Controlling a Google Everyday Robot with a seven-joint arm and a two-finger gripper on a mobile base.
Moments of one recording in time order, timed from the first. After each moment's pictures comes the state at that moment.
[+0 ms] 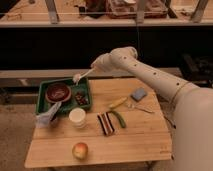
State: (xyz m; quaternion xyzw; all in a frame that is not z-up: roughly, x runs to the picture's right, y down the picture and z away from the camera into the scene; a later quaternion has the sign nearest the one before) arm -0.056 -0.138 0.834 0.10 -0.27 -0.36 0.89
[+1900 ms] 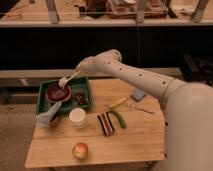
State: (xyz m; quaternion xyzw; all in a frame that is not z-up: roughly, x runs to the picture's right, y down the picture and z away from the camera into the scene) arm -0.143 -0.118 0.820 0.13 -0.29 -0.42 0.85
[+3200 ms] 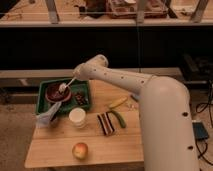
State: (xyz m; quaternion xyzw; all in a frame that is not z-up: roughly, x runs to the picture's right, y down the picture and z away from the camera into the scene) arm -0.174 -0.099 0.888 0.10 -0.25 -0.44 0.86
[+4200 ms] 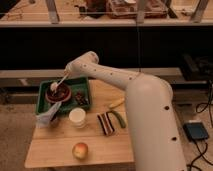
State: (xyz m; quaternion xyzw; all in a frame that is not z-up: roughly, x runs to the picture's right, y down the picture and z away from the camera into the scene) arm -0.232 -0.105 0.878 0.10 -0.29 -0.45 0.84
